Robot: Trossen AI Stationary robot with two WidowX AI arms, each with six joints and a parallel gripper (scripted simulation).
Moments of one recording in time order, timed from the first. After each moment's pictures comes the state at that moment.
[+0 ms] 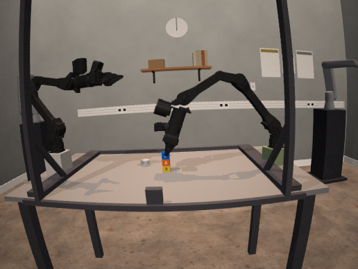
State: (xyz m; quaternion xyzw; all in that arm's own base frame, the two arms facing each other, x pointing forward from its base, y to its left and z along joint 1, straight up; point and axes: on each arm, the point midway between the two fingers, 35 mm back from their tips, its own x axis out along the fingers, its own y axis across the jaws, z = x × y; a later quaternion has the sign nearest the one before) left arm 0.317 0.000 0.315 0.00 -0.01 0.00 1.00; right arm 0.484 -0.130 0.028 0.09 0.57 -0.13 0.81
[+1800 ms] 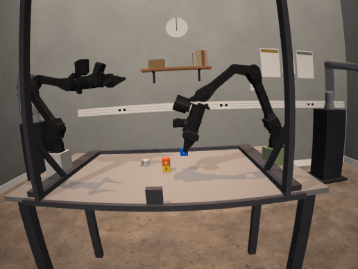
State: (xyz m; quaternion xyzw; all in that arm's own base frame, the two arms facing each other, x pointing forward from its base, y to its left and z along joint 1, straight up) left arm 0.326 0.002 0.305 0.00 0.00 0.00 1.00; right arm 0.408 -0.106 0.041 0.09 0.57 -0.12 0.81
